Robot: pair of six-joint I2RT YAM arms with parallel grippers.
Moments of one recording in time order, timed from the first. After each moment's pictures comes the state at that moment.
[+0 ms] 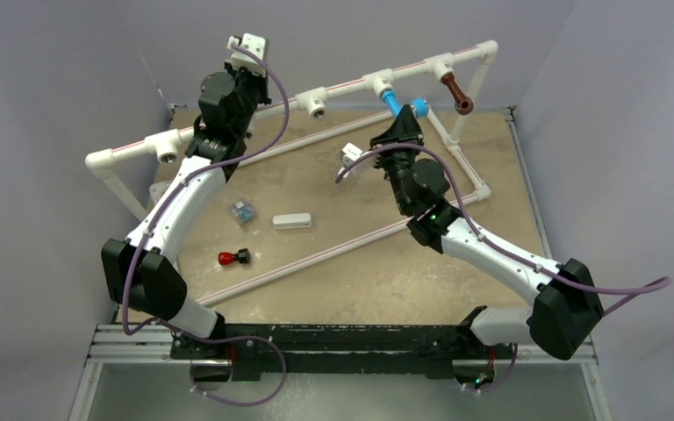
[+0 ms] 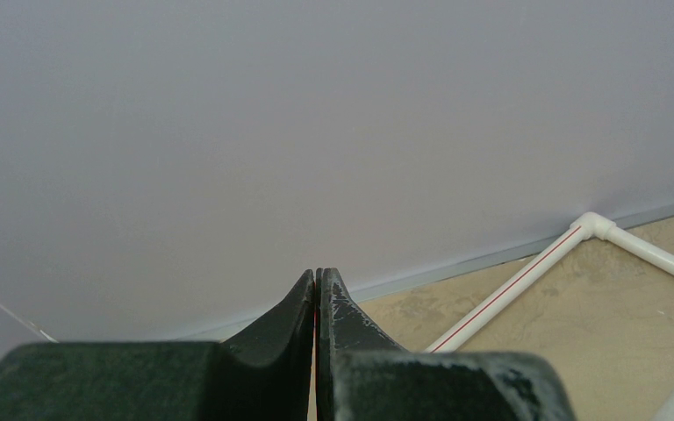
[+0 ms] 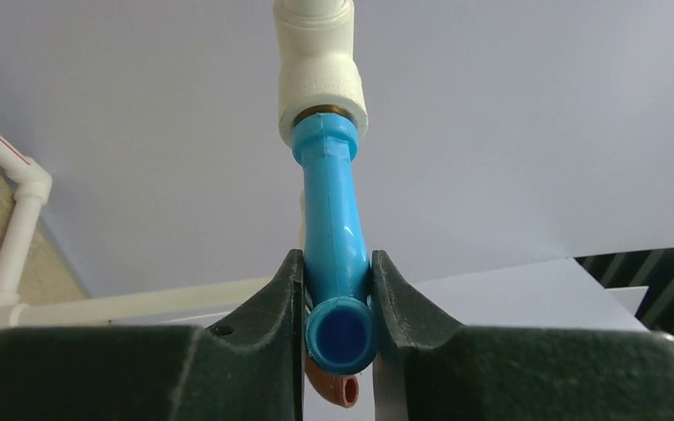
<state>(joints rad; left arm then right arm) -0.31 1.53 1.47 0.18 -0.09 0.16 0.71 1.31 0.94 0.58 0.46 -1.66</state>
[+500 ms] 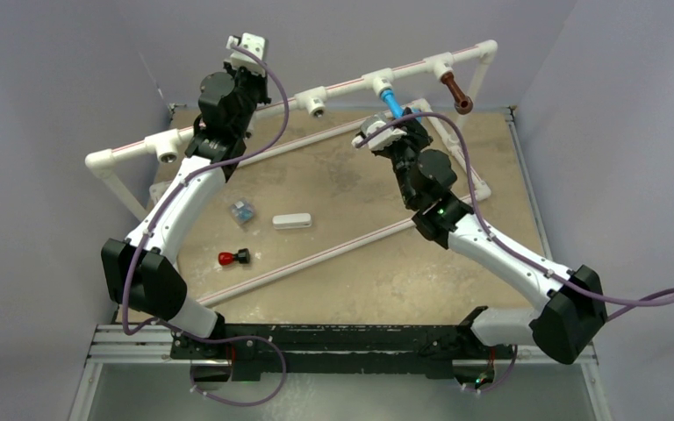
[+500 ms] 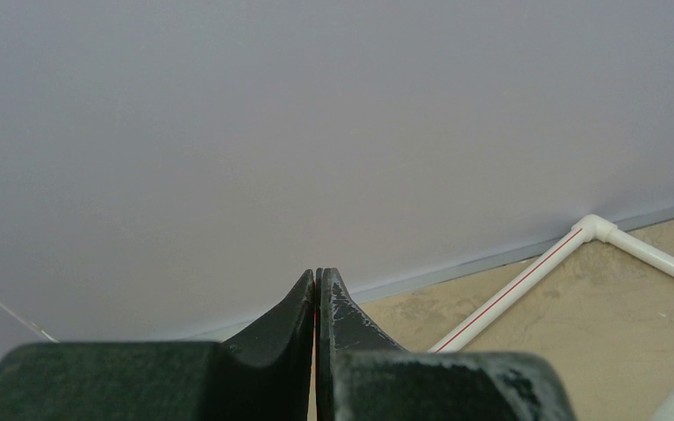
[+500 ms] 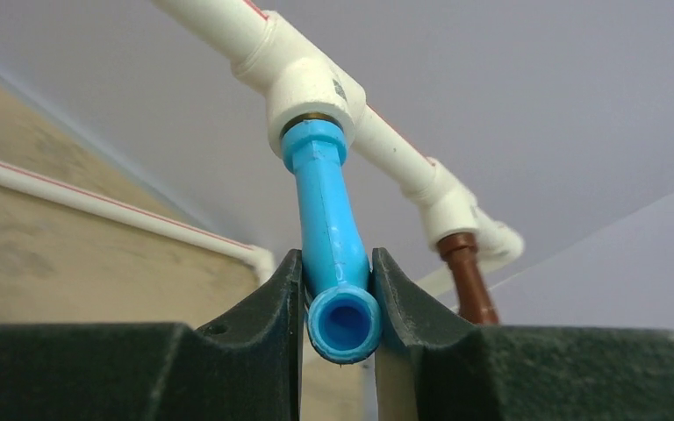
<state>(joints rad) -0.31 1.53 1.47 0.18 -0.09 0.16 0.69 1.28 1.01 0.47 0.45 -0.98</state>
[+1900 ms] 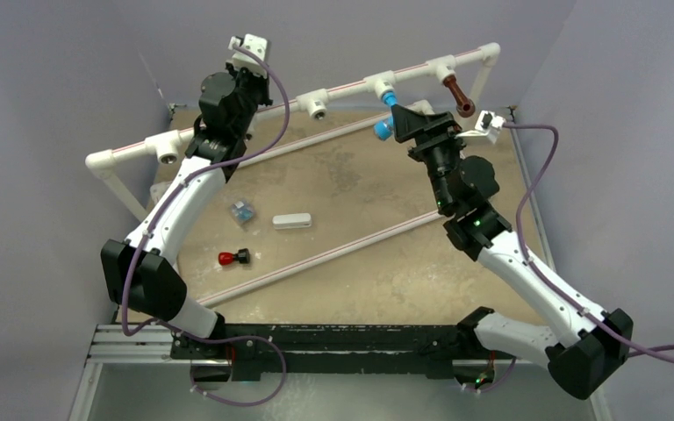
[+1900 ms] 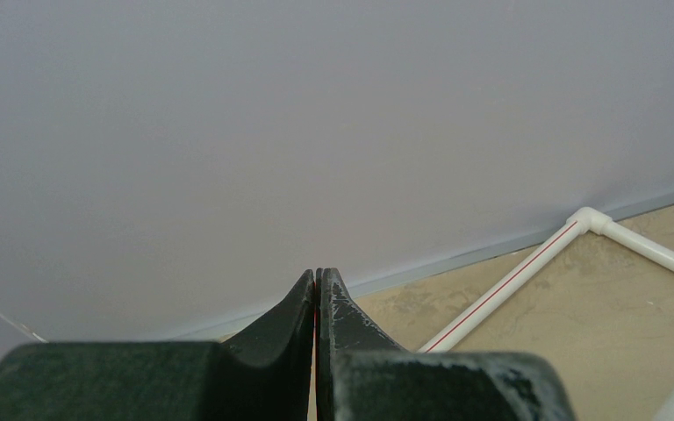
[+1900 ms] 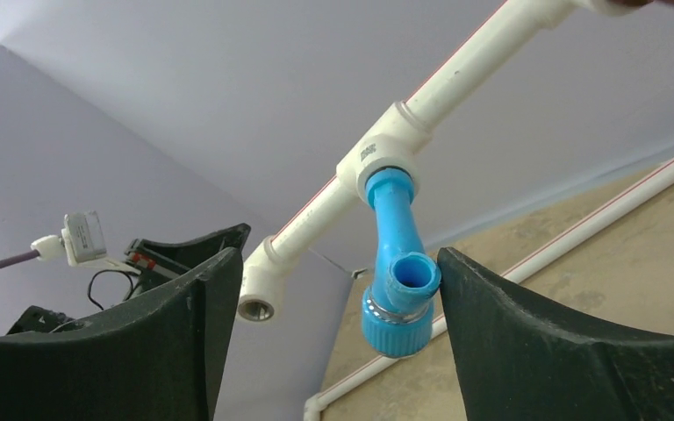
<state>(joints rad) -0.32 1.52 1.47 0.17 -0.07 0.16 0.59 1.07 0.98 0.34 0.38 0.84</state>
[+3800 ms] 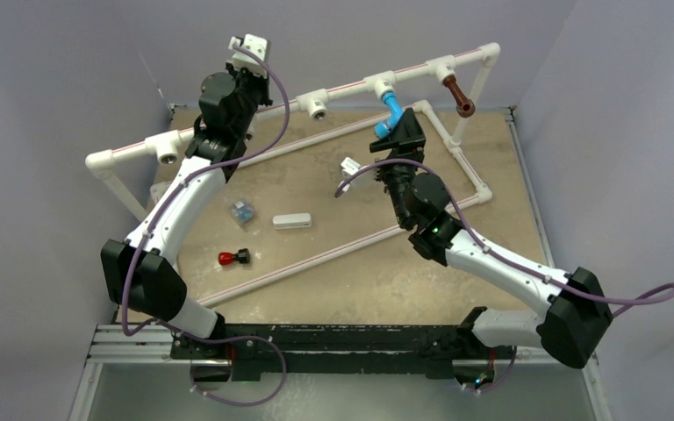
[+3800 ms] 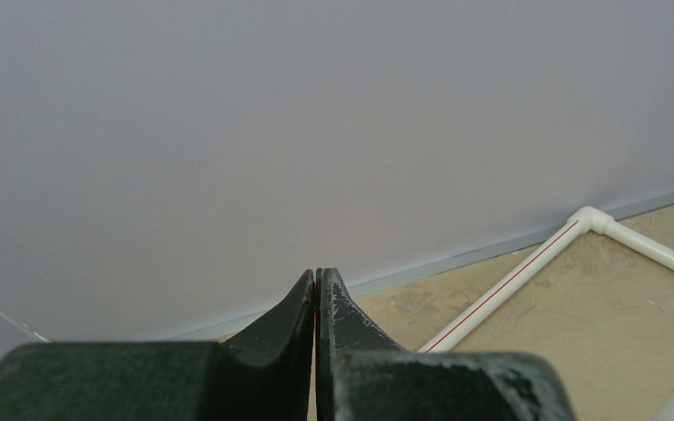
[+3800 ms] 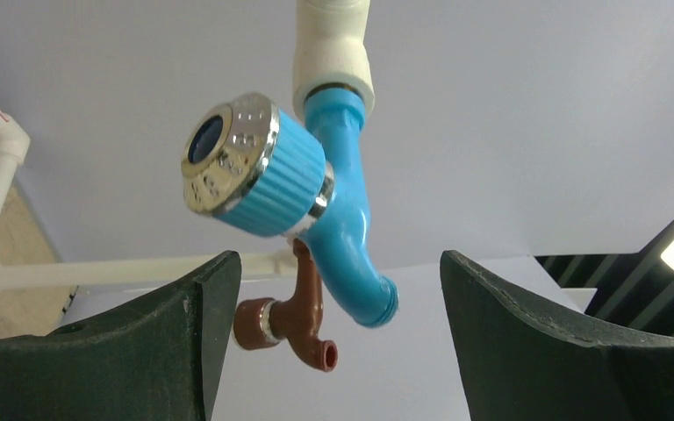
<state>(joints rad) -0.32 1.52 1.47 0.16 -0.07 0.16 0.79 1.22 0.87 0.56 0.55 -1.76</state>
